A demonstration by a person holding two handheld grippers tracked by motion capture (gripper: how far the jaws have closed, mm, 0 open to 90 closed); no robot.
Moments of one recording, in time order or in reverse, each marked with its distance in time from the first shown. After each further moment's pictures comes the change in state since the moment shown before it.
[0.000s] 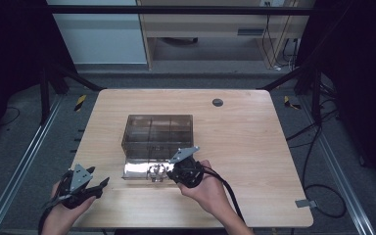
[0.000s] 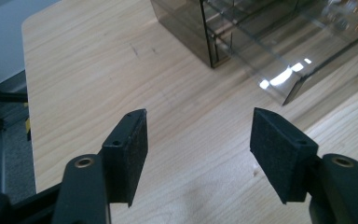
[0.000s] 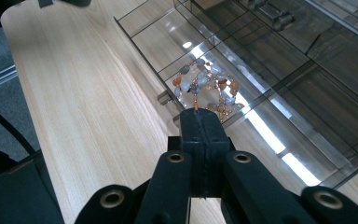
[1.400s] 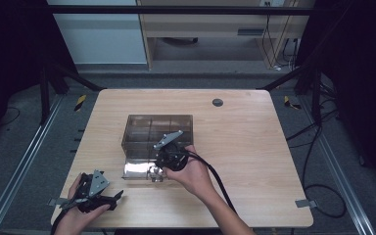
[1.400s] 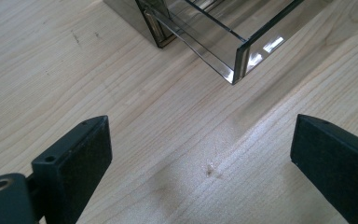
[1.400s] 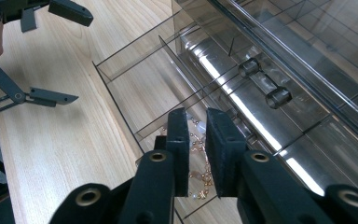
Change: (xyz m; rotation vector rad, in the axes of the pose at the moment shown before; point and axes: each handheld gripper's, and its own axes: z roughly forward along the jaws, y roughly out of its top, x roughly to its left) left arm -0.031 -0.014 0.029 0.074 -0.067 0.105; right arm -0.014 0.045 0.035 0.011 0.008 -0.011
